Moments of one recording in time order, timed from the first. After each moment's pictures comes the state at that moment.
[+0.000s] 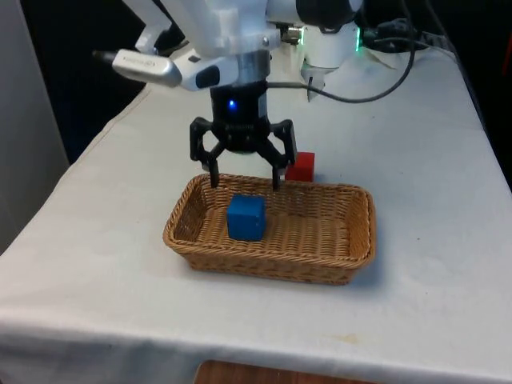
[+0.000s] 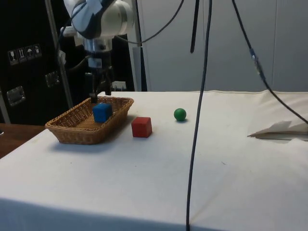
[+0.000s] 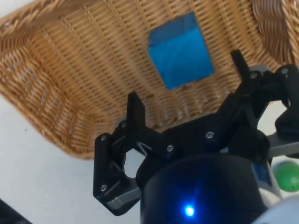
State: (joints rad) arm 0.25 0.78 -0.51 -1.51 0.51 2.28 -0.40
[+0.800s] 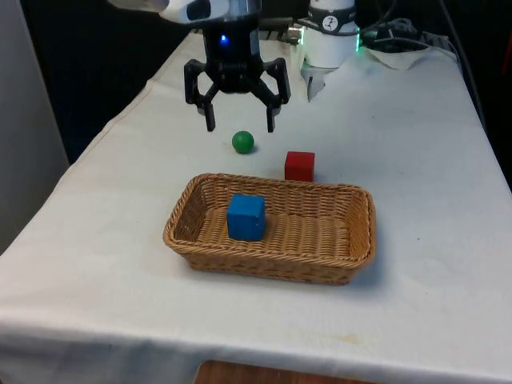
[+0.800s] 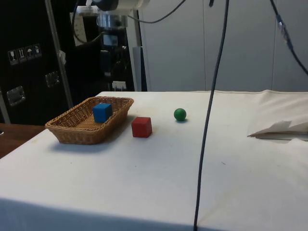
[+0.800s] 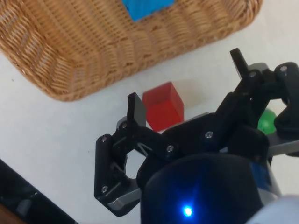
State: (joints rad) arm 0.28 0.53 -0.54 -1.75 0.42 2.27 -0.42
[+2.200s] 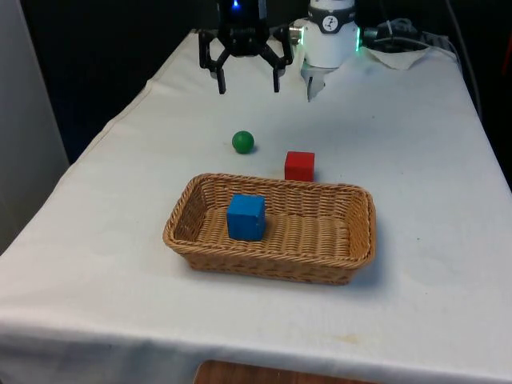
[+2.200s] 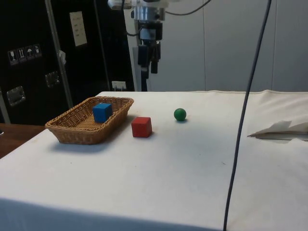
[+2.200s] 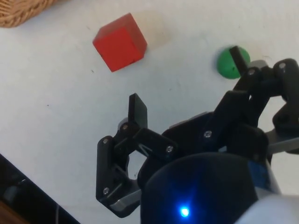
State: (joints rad) arm 0.29 0.18 -0.54 -2.21 0.27 2.44 -0.46
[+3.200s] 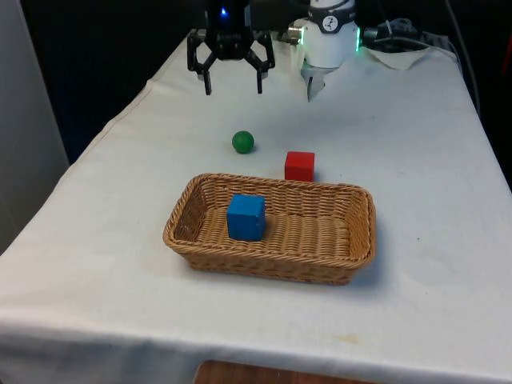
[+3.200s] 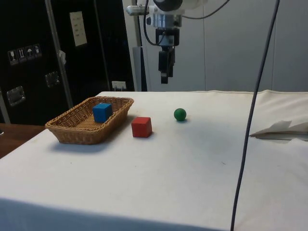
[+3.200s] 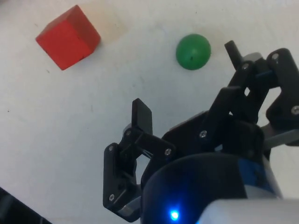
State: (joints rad) arm 0.29 0.14 -0.61 -2.34 0.23 2.52 -0.59
